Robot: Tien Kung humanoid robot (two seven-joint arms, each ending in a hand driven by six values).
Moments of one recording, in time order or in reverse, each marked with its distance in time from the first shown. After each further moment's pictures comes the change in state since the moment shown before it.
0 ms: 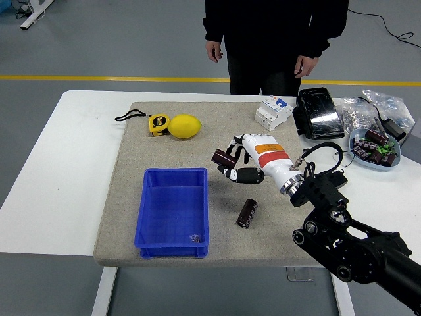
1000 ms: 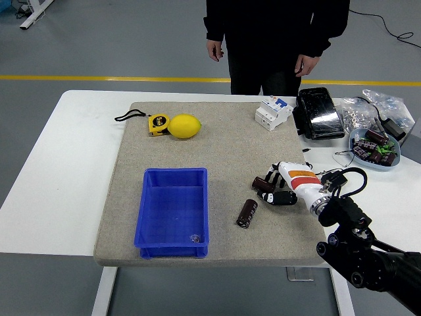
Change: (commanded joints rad) left arm -0.016 -0.009 0.021 0.000 -0.022 -0.002 -0.003; right arm -0.064 -0.025 0.010 -0.319 0.064 -0.010 0.068
